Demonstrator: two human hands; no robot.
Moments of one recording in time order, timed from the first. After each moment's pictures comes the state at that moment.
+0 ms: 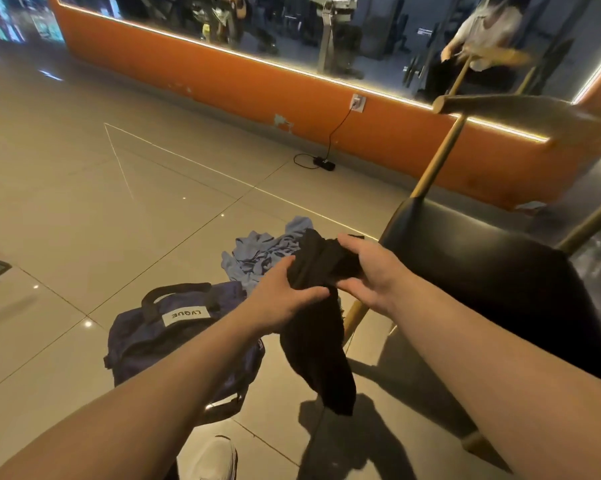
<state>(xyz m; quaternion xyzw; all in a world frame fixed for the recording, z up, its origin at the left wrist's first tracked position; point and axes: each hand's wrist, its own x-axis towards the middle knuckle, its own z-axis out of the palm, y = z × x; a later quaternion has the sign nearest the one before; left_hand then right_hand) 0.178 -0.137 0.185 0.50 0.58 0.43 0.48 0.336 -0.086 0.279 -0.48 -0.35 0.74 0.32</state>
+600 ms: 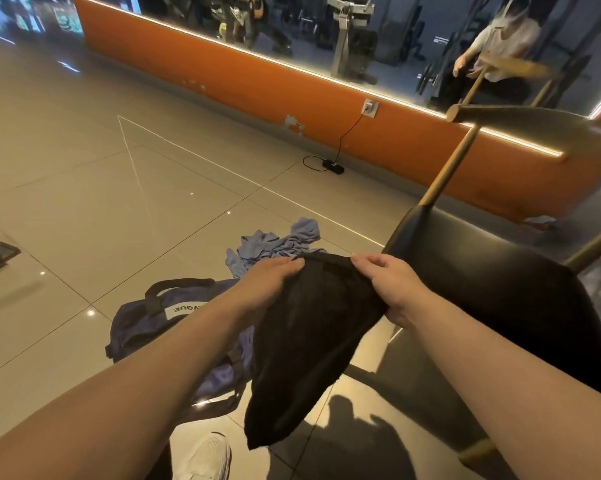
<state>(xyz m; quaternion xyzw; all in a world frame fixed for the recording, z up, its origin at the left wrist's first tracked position) 0.157 -0.136 0.197 0.36 0.58 0.47 0.56 0.362 -0.068 0.253 -0.57 -0.53 0.58 0.24</state>
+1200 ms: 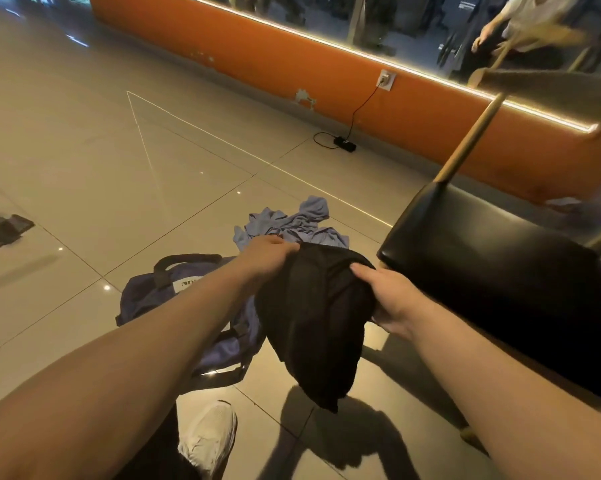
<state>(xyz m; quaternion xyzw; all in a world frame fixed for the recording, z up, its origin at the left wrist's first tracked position) 0.155 -0.126 0.183 0.35 0.69 0.42 0.48 0.369 -0.095 0.215 -0.57 -0.41 0.68 0.21</state>
